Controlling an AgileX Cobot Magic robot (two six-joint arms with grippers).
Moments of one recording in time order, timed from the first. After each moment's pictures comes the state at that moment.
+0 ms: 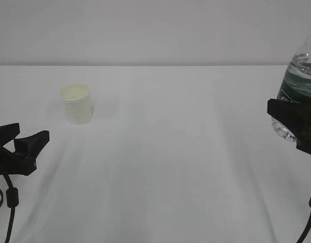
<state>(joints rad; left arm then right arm) -0.20 1.66 -0.23 0.13 -1.08 -0.06 -0.02 1.12 -0.38 -0.97 -0.57 0.66</state>
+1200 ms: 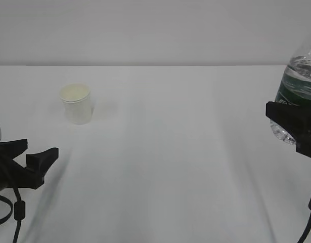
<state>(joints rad) -0.20 1.82 -0.24 0.14 -1.14 -0.06 -0.02 1.12 -0.38 -1.01 -0.57 0.68</state>
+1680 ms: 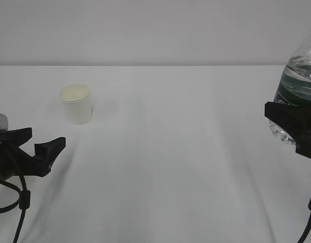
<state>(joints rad) -0.20 1.84 -0.30 0.16 -1.14 -0.06 -0.02 1.12 -0.38 -1.02 -0.58 0.68</state>
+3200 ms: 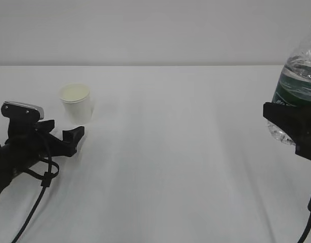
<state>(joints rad) -0.20 2.16 -0.63 0.12 -1.15 -0.06 -0.02 1.12 -0.38 -1.03 -0.60 0.68</state>
